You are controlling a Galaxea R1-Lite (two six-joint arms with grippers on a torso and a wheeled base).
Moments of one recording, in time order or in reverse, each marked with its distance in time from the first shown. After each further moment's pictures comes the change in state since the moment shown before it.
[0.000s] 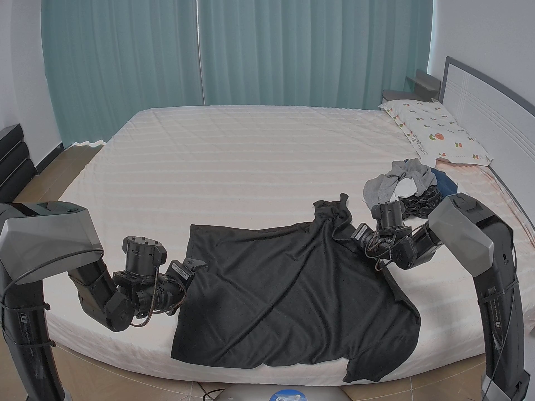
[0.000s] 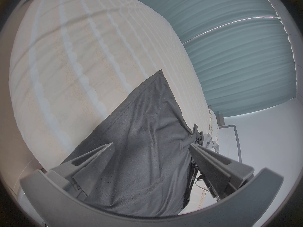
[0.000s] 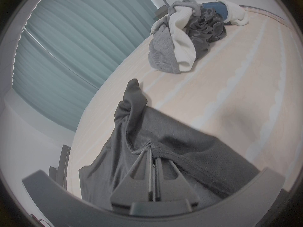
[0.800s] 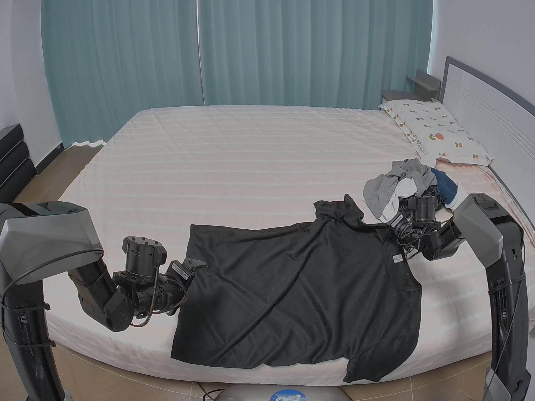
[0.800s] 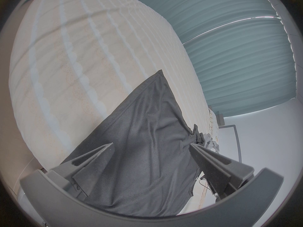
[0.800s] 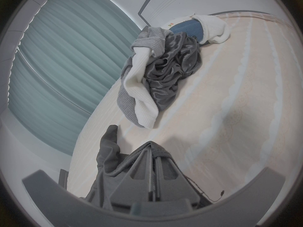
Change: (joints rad) left arm 0.000 0.000 0.001 0.000 0.000 0.000; right arm -0.196 0.035 -0.049 -0.070 -0.001 0.005
